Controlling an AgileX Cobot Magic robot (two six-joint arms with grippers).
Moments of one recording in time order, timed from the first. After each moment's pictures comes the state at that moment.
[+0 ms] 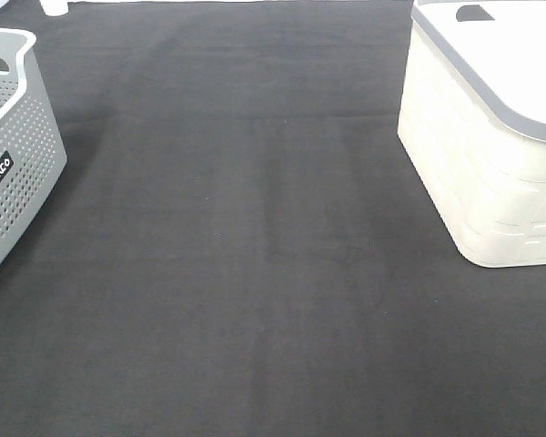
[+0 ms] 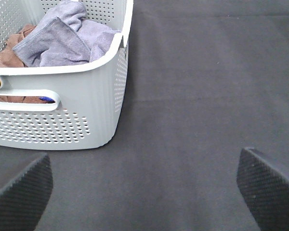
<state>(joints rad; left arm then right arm) -0.02 0.00 -0.54 -0.02 1.09 -0.03 0.10 0.00 -0.46 -0.01 1.11 -0.05</state>
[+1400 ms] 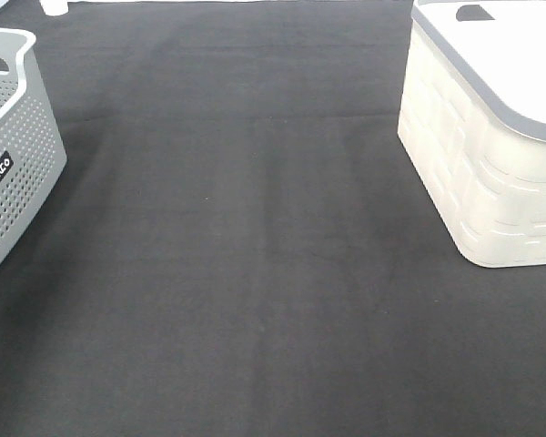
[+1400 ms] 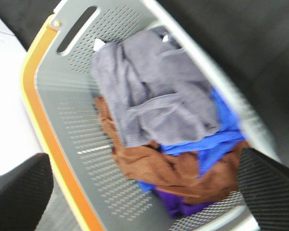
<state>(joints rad) 0.02 1.26 -1.35 0.17 1.05 0.83 0.10 0.00 -0.46 -0.01 1.11 -0.05</state>
